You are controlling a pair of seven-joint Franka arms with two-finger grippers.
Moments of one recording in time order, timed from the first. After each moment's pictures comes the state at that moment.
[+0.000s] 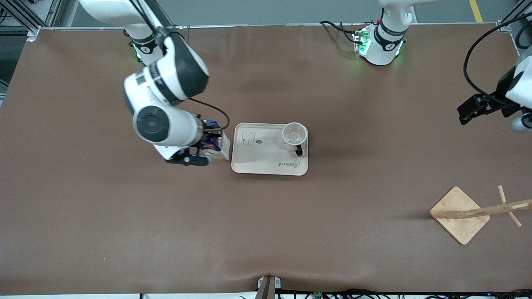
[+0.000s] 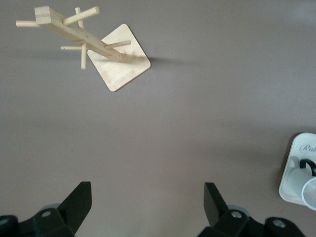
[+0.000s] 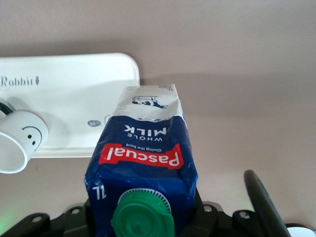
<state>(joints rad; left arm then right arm) 0.09 0.08 -0.19 -1.41 0.14 1.49 -0.20 0.56 0.51 -0.06 -1.39 0.25 1.59 0.53</state>
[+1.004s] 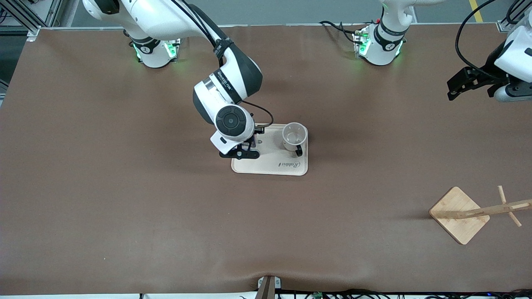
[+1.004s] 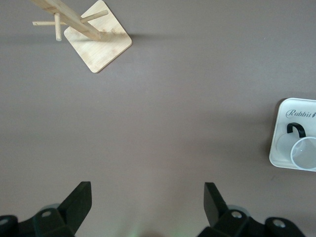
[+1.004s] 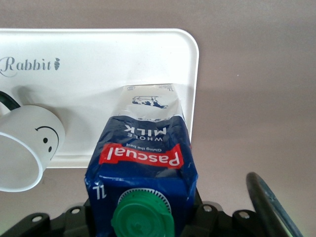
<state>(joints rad) -0.01 -0.09 -0.08 -1.63 0.05 1.53 -0.13 0.71 0.65 -0.06 -1.33 0.25 1.70 0.64</state>
